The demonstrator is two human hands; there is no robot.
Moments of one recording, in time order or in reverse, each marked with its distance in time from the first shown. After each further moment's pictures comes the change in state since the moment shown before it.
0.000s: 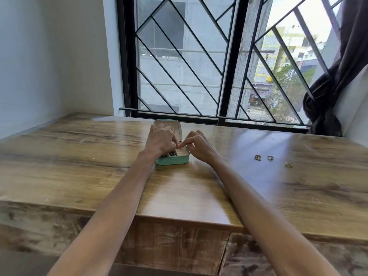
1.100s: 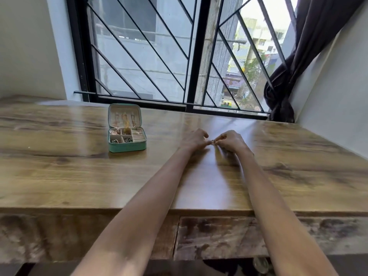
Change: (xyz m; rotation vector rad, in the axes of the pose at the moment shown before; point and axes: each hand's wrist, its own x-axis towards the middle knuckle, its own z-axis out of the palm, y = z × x) left_hand 0.045 0.190 0.078 -0.558 -0.269 0.082; right_hand -0.093 0.137 -0.111 -0.003 0.039 0.739
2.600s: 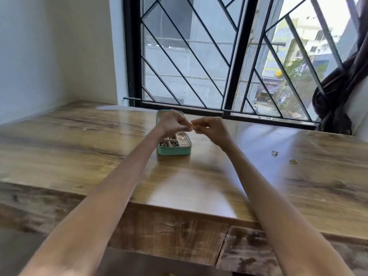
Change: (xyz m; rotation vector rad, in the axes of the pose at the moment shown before) left_hand -0.078 -0.112 -0.152 -0.244 0.295 0.057; right_hand -0.016 -0.154 0.084 0.489 -0.047 -0.673
